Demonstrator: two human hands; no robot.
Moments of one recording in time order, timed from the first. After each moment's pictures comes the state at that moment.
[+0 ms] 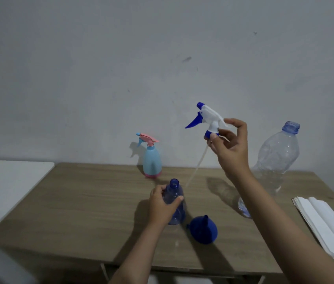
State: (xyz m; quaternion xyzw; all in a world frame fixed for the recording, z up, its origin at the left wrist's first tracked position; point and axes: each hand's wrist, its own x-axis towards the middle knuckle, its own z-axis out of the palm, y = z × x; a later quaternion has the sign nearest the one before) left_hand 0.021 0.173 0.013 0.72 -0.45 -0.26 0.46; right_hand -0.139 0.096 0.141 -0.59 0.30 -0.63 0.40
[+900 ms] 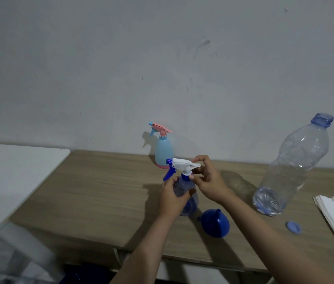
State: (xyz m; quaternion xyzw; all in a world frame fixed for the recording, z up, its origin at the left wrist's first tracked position) left_hand 0.024 0.163 -0.007 0.68 -0.44 -0.30 0.51; right_hand -0.099 0.103 0.043 -0.70 0.34 -0.37 0.50
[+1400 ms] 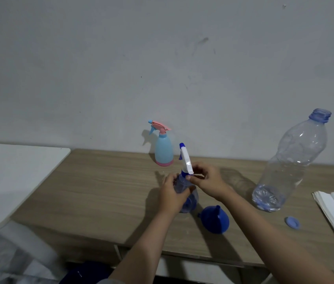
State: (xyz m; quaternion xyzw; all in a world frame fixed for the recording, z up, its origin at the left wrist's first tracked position) left_hand 0.026 0.162 -0.010 0.66 -0.46 -0.28 0.52; right_hand -0.098 0.095 0.030 -0.72 0.37 -0.34 0.48
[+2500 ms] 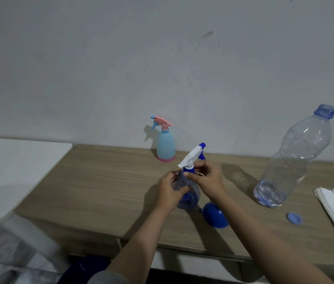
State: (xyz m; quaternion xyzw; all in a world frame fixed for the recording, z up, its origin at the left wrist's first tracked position) left_hand 0.042 0.165 -0.018 0.64 -0.48 -0.30 0.52; right_hand -0.086 0.110 0.012 -0.62 0.40 -0.45 0.51
